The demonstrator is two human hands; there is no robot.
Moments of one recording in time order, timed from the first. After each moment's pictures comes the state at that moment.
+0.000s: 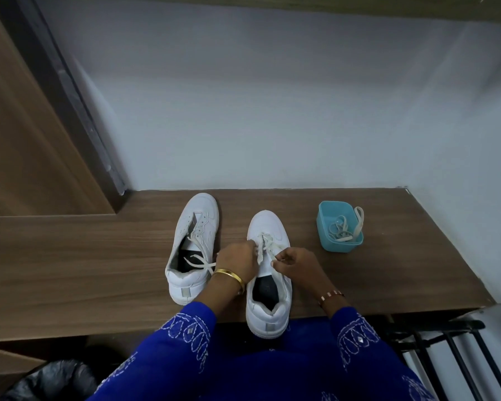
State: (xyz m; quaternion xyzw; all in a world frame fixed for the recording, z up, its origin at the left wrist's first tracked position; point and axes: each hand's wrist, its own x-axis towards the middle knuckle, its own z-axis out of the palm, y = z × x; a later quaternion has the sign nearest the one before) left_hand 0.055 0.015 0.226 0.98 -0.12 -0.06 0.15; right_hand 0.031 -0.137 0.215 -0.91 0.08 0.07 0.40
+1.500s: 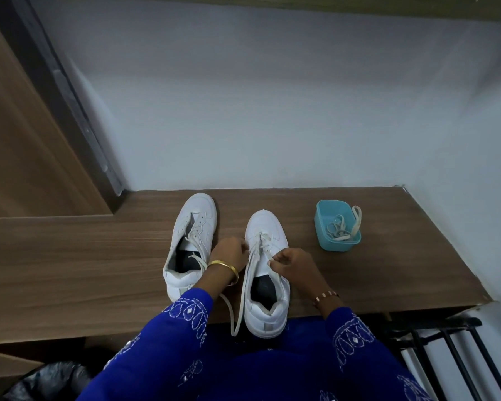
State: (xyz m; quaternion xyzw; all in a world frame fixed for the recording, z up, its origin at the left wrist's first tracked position) left_hand 0.080 0.025 0.209 0.96 -0.08 -0.12 0.24; right_hand 0.029 -0.132 0.216 -0.92 0.08 0.07 0.38
